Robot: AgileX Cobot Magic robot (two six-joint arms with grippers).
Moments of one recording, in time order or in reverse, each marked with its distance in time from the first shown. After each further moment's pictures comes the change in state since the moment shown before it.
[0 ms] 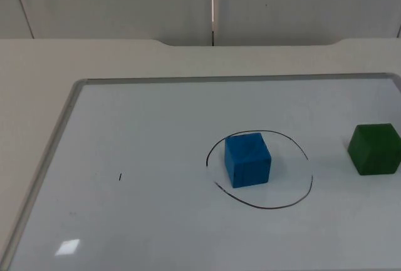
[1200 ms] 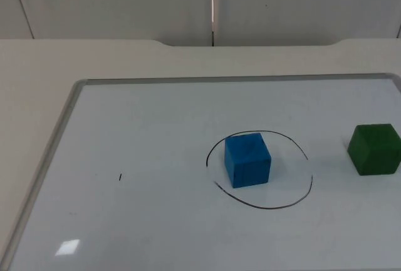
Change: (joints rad) right arm 0.000 -1.344 0.280 -0.027 0.433 -0.011; left arm 0.000 0.000 0.000 0.000 0.000 0.003
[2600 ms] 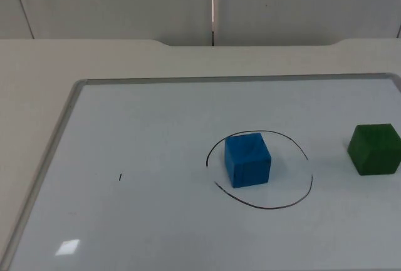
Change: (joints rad) right arm 0.001 -0.124 0.066 -0.024 0.124 0.006; left arm 0.000 0.219 -0.058 -0.240 -0.149 0.184
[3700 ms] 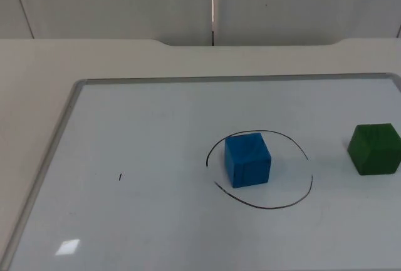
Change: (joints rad) right arm 0.000 0.000 0.000 0.002 0.000 0.002; left arm -0.026 0.936 -0.390 -0.584 -0.277 0.539
